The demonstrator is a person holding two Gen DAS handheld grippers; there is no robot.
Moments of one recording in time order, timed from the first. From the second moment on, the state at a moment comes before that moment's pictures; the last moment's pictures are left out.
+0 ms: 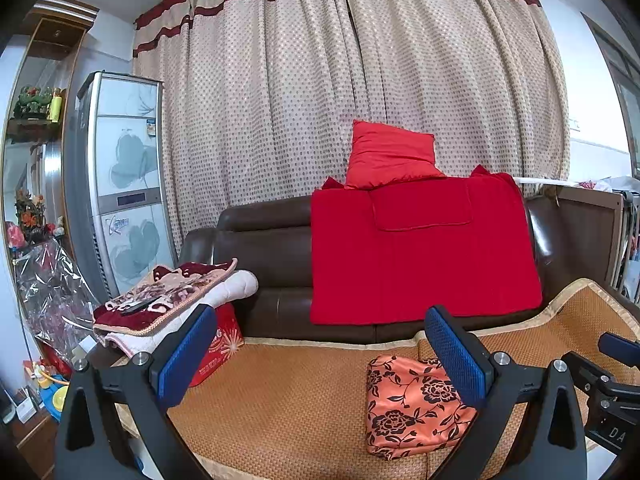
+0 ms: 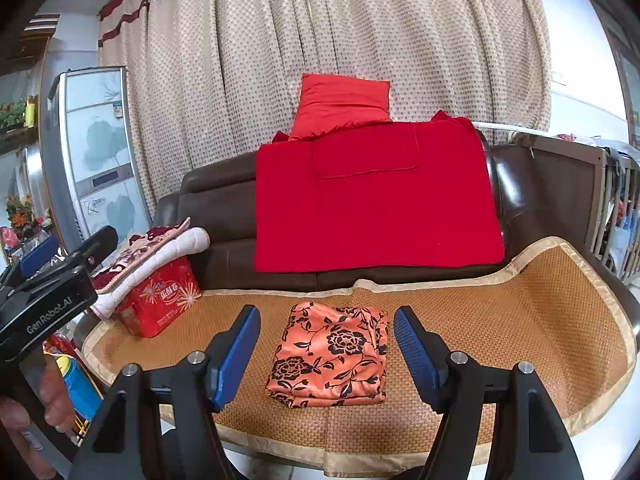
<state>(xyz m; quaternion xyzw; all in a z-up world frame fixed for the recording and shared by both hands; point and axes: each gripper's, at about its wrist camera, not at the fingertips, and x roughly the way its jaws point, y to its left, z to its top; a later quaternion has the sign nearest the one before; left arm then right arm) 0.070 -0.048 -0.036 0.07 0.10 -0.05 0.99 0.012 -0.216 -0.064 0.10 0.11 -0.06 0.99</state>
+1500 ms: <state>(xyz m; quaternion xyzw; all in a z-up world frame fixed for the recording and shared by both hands) 0.140 -0.038 -0.073 0.05 0.16 -0.05 0.98 0.091 -0.197 -0.079 0.09 0.15 -0.06 0.98</state>
